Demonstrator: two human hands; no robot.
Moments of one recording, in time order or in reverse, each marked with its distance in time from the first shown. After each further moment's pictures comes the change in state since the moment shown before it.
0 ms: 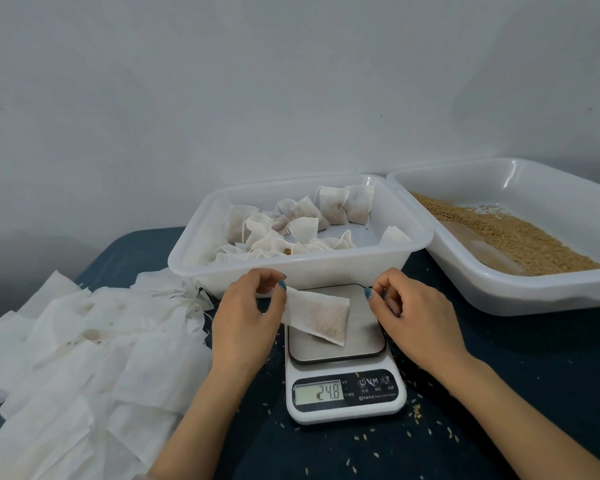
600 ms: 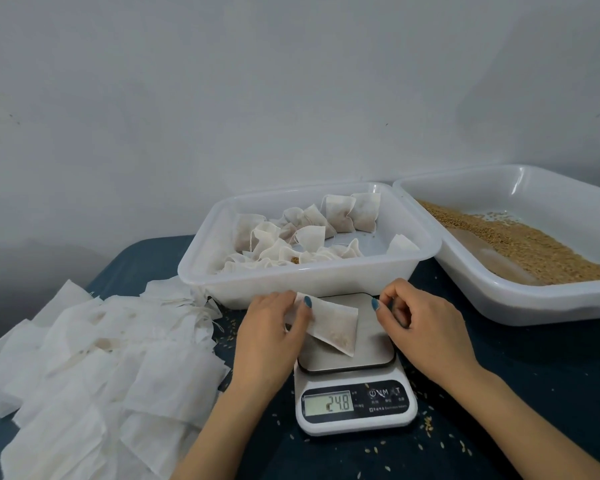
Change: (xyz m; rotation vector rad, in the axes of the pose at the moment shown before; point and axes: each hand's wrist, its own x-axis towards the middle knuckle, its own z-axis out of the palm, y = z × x) left_hand -0.007 0.006 0.004 0.167 -0.127 0.171; right_hand -0.001 0.002 0.002 0.007 0.023 -0.018
